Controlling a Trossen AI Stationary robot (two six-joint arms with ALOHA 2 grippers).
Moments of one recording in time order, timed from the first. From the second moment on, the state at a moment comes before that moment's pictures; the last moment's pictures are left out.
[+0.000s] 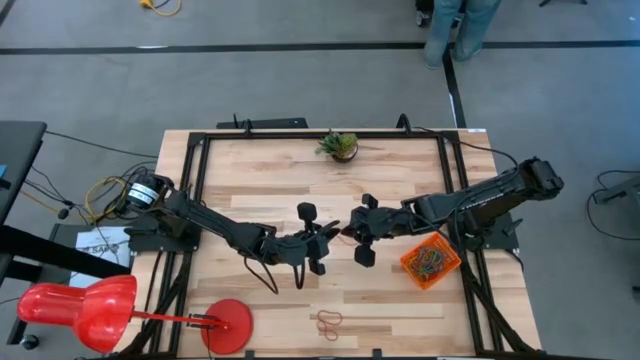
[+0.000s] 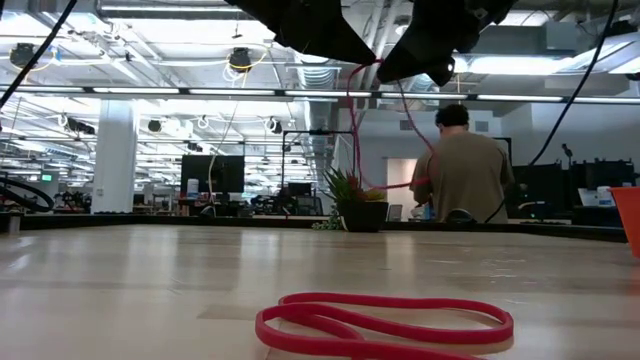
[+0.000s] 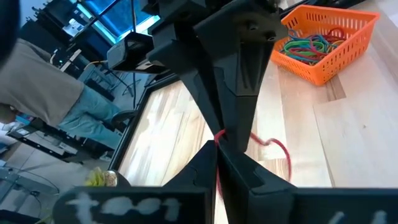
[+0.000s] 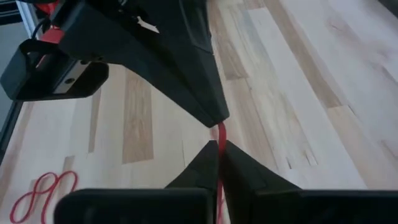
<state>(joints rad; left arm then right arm) -0.33 1.73 1.12 0.20 -0.71 0.31 0.25 1.42 0.97 -0.25 0.22 0.27</state>
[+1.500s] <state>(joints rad) -0.26 1.73 1.12 -0.01 -0.72 0.26 0.62 1.34 1.20 -1.57 -0.03 1.63</state>
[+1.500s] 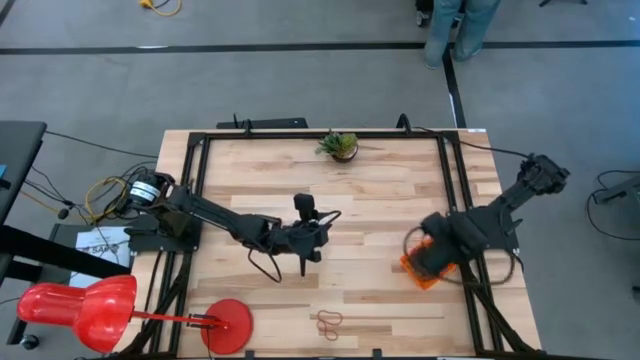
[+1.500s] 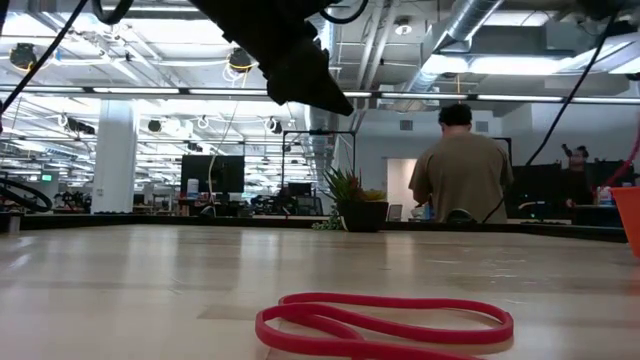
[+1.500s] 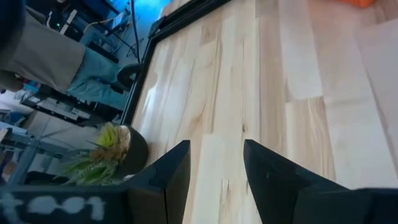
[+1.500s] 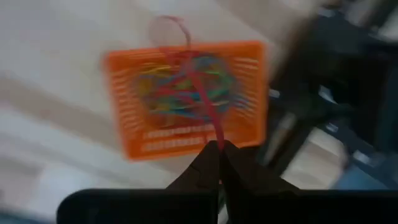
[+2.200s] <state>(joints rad) -0.23 1.73 1.12 -0.07 -0.71 0.23 0.74 1.45 1.03 -1.30 -0.07 1.80</state>
